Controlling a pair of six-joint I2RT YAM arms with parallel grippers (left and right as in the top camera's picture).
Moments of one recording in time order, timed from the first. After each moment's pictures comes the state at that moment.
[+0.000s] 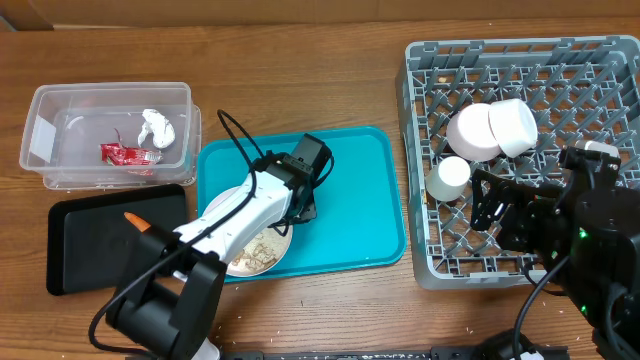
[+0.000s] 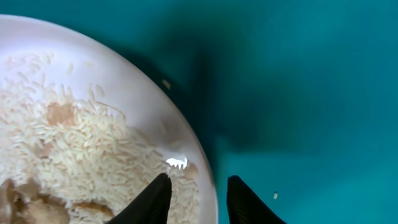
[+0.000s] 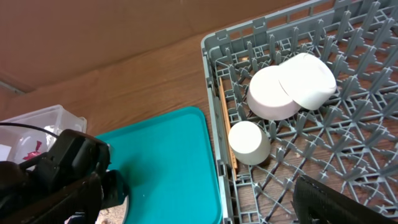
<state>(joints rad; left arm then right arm) -0.54 1.77 1.10 -0.81 -0.17 -0.71 0.39 0.87 1.46 -1.22 0.18 0.54</state>
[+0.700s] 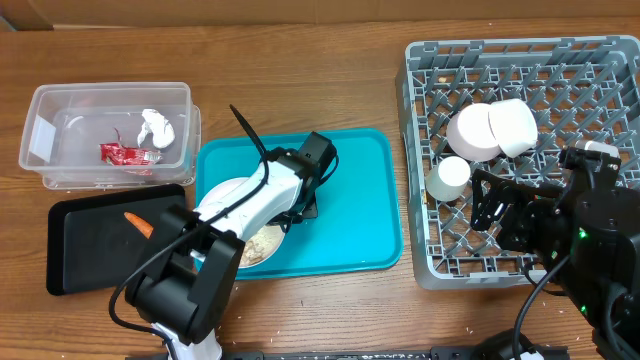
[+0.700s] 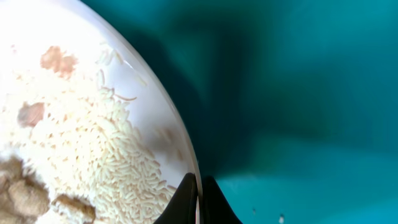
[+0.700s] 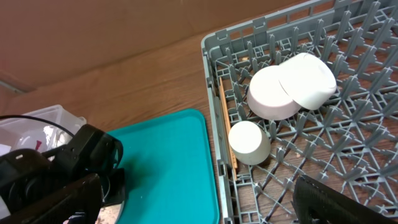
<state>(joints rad) -0.54 1.88 1.19 -0.90 -0.20 -0.69 0.39 0.87 1.46 -1.22 0.18 0.54</state>
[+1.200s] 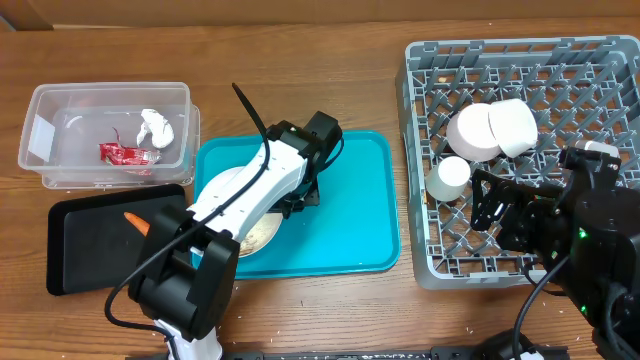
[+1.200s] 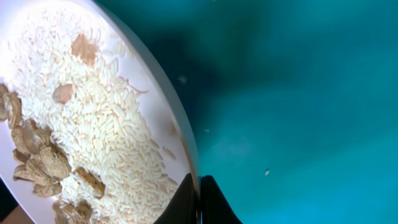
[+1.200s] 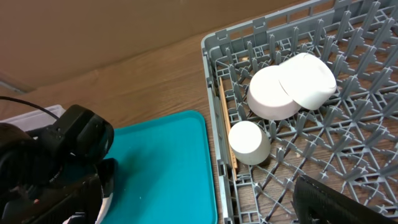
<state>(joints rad) -0.54 1.90 1.40 -1.16 -0.22 -0.68 0.39 0.87 1.46 -1.22 0.18 0.54</state>
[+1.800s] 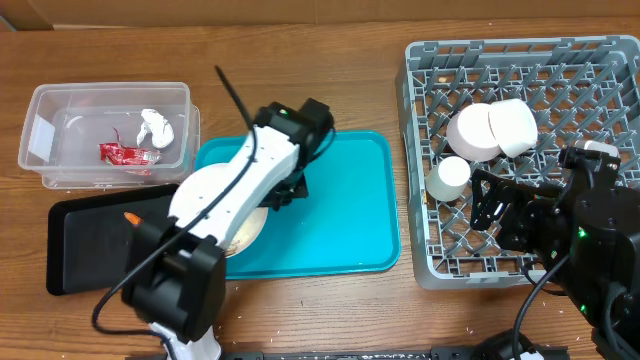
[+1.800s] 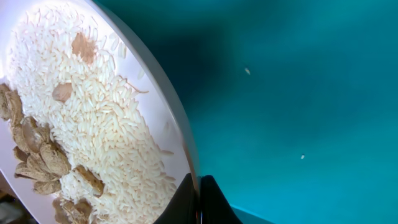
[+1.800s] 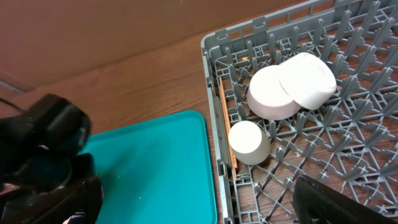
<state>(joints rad) -0.48 1.86 1.51 -1.37 -0.27 -0.76 0.39 0.88 1.46 -1.22 0.18 0.54</state>
